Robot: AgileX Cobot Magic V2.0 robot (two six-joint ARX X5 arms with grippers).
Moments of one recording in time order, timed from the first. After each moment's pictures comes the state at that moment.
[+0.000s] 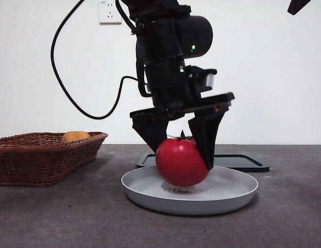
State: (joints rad) left arm -0.81 2.08 1.68 -0.84 0.06 -0.08; right arm 0.53 0.67 0.81 -0.85 -0.15 0.38
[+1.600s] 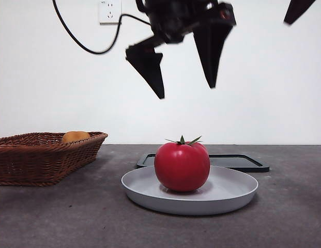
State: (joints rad) left arm -0.81 2.06 2.10 -1.30 0.06 -0.04; right arm 0.53 0.73 0.81 -0.85 -0.16 0.38
